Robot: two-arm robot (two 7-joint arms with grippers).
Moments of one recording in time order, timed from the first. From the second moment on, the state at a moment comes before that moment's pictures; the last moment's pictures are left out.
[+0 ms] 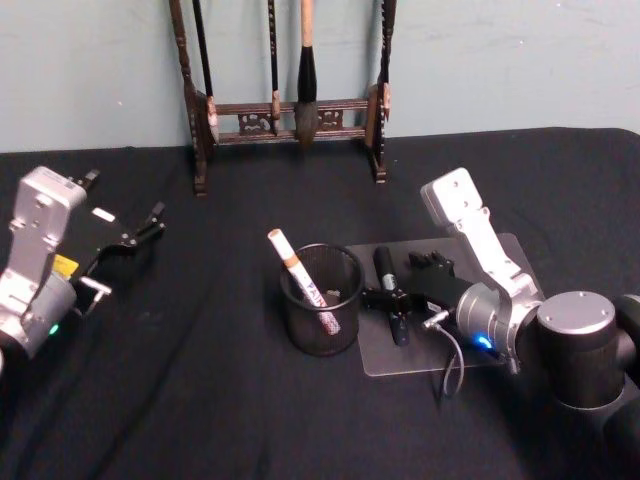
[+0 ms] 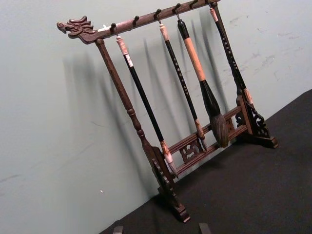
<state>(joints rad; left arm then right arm) -0.20 0.60 0.45 -1.41 -0.25 -0.12 0.03 0.22 0.30 -0.40 -1.46 0.19 0.46 0.24</state>
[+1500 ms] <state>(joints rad) -0.20 0.60 0.45 -1.41 -0.25 -0.12 0.03 0.20 0.27 -0.36 -1.44 0.12 0.43 0.31</state>
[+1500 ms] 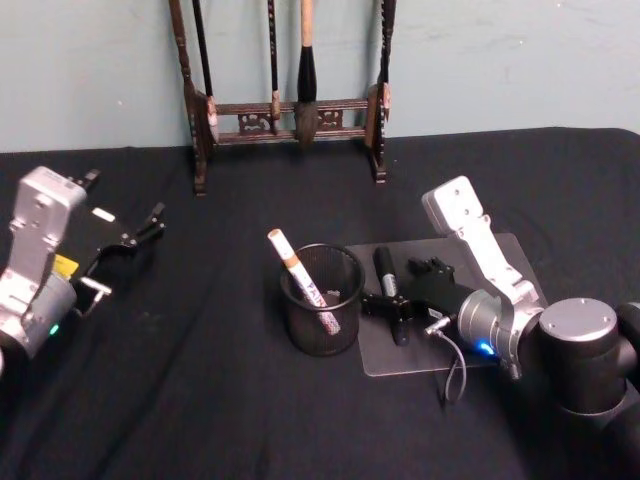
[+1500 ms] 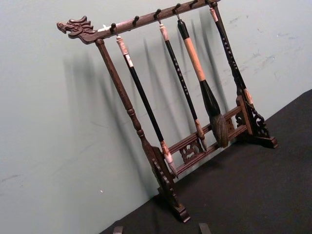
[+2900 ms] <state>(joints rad) -0.20 0.60 0.45 -1.41 -0.25 -0.12 0.03 0.20 0.27 -0.36 -1.44 0.13 0.44 0.30</state>
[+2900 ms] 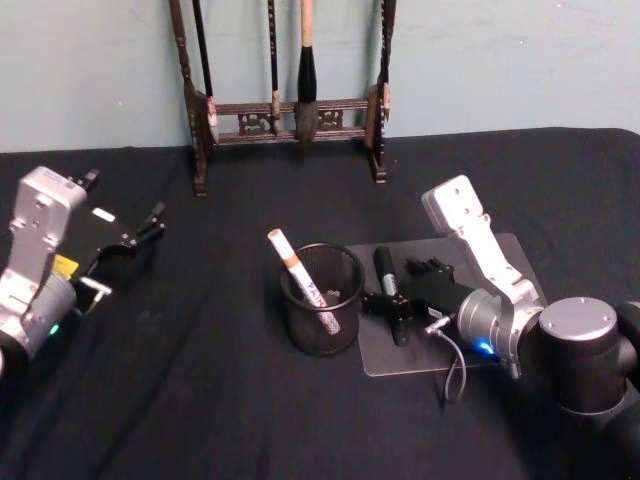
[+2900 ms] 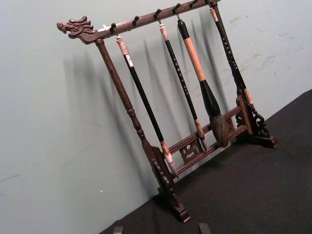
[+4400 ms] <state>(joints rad) -0.20 0.60 0.45 -1.41 -0.25 -0.12 0.03 0.20 0.27 -0.35 -1.44 0.13 0.41 0.31</state>
